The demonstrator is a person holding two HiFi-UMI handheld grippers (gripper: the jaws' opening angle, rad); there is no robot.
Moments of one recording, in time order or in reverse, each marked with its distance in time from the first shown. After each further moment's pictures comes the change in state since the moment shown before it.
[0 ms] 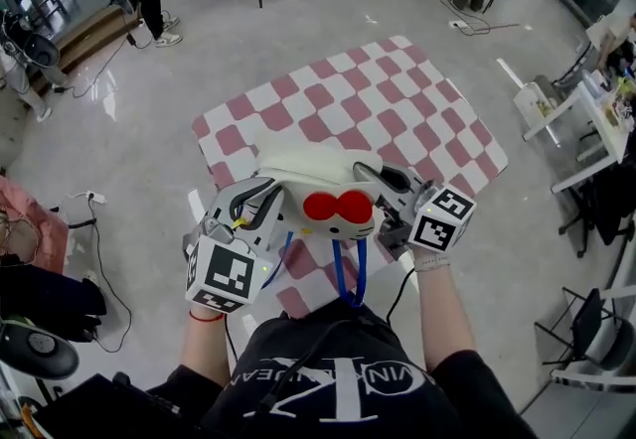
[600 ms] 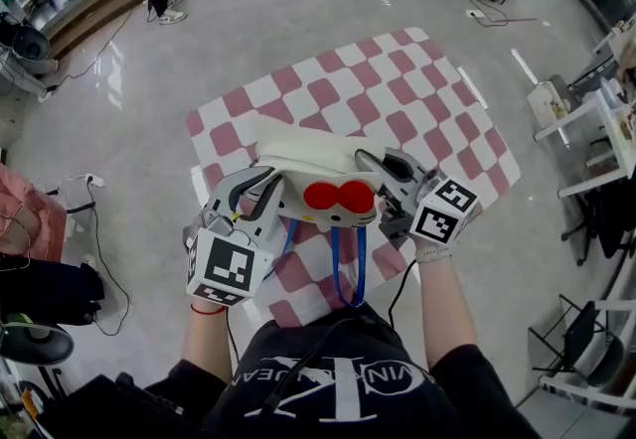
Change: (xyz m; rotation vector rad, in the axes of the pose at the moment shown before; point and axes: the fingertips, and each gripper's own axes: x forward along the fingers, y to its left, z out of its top) left arm 0.063 0.032 -0.014 -0.060 0.042 0.037; right arm 0.032 -0.070 0.004 0.022 0.033 0.024
